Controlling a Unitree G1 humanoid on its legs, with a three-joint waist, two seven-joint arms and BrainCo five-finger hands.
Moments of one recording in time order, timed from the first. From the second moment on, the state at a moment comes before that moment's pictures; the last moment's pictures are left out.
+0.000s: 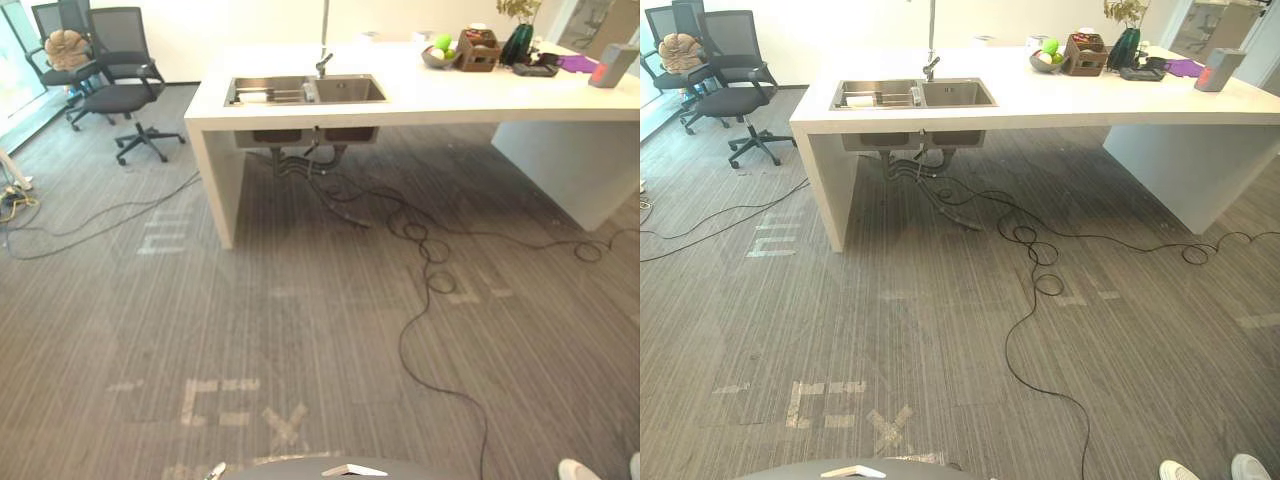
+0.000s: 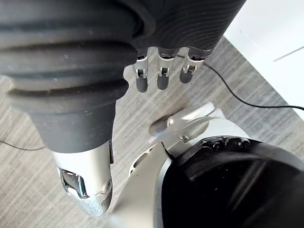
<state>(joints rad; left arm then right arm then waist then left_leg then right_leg) 0.19 0.13 0.12 1.08 -0.45 0.31 -0.22 0.20 -0.14 -0.20 1.05 0.48 0.22 0.05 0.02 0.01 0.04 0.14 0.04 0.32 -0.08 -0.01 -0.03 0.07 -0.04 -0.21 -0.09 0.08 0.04</state>
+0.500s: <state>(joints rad) 0.07 0.16 -0.05 0.95 -0.50 0.08 -0.13 -0.03 -0.12 -0.16 1.01 0.51 0.06 0.11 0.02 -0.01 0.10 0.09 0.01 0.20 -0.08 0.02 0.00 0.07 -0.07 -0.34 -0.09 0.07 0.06</state>
